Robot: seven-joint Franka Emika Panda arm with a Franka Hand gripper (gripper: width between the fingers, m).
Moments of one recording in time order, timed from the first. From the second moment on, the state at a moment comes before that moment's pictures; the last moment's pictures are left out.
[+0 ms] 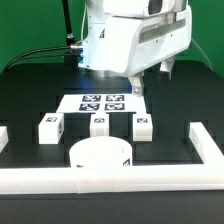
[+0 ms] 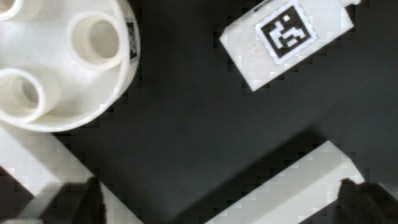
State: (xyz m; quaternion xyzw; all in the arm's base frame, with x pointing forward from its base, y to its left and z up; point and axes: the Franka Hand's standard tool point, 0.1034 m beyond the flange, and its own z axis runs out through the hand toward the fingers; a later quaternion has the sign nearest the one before) arm 0.566 0.059 0.115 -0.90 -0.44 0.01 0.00
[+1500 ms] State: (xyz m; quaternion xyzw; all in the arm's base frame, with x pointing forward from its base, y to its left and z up) arm 0.581 0.006 0.076 -0.88 -0.48 0.02 0.00
